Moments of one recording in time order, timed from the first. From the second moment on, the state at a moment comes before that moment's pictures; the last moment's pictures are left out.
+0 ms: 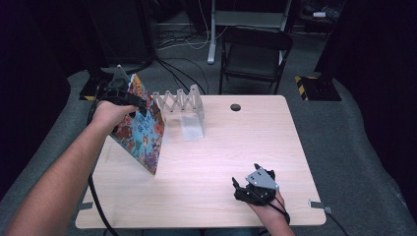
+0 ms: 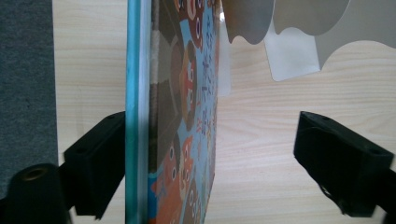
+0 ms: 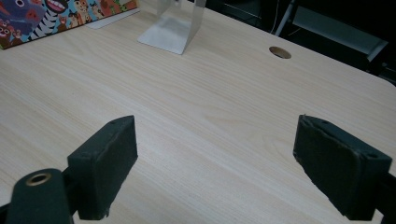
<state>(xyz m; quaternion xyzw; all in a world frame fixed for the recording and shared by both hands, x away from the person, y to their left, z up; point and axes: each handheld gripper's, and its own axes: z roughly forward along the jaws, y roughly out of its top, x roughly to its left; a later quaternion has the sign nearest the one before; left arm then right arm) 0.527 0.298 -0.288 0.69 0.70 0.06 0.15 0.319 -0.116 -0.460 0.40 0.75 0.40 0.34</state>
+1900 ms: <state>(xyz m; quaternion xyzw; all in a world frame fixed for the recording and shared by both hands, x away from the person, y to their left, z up) 0.305 0.334 -0.414 0.67 0.56 0.24 0.42 0.346 -0.199 -0.476 0.54 0.68 0.40 0.30</state>
